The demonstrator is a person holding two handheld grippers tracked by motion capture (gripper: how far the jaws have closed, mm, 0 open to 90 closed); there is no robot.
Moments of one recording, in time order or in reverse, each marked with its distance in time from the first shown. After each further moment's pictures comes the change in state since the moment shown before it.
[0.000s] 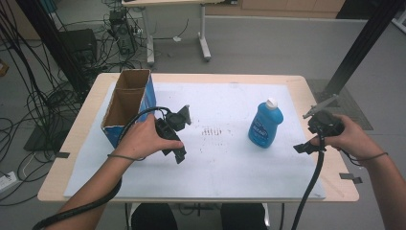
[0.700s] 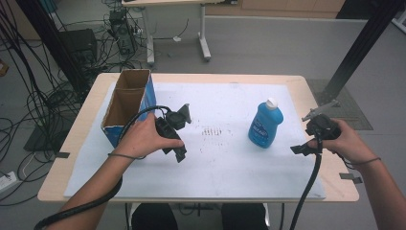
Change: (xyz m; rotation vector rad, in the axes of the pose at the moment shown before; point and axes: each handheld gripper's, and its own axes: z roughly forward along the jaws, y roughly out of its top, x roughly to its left) left arm 0.005 0.000 -0.002 -0.013 -0.014 0.000; right arm -0.005 -0.017 0.019 -0.056 0.009 0.021
